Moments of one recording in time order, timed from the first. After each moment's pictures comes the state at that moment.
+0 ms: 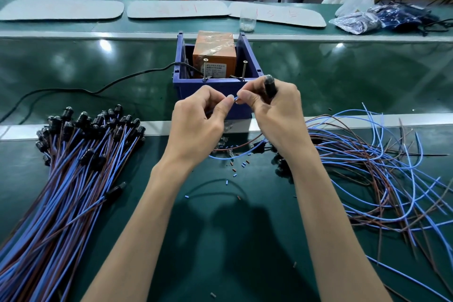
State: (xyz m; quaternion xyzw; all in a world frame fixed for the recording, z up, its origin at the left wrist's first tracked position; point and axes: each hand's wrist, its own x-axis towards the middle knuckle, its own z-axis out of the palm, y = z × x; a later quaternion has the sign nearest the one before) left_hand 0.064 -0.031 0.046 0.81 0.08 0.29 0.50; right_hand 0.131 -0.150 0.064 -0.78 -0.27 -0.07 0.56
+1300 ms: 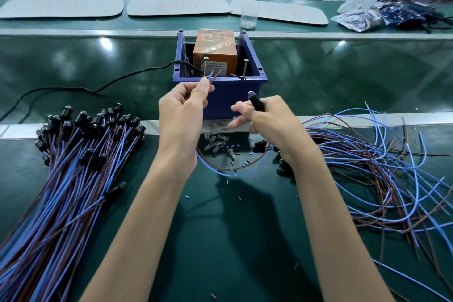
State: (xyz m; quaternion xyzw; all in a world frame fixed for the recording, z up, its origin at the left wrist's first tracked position) left_hand 0.063 -0.035 0.067 0.62 0.24 0.27 0.70; right_hand 0.141 -0.151 0.051 -0.82 -0.17 0.17 0.52
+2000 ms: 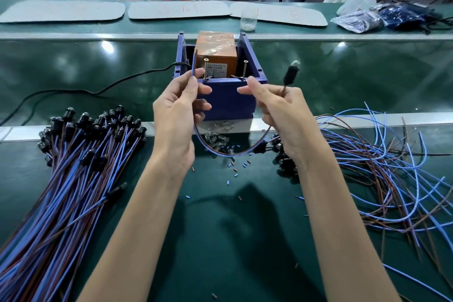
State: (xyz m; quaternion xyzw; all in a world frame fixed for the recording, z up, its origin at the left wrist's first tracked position) left_hand 0.066 -0.026 0.062 0.54 0.18 0.29 0.77; right_hand 0.134 -0.157 0.069 -0.73 -0.13 0.13 0.66
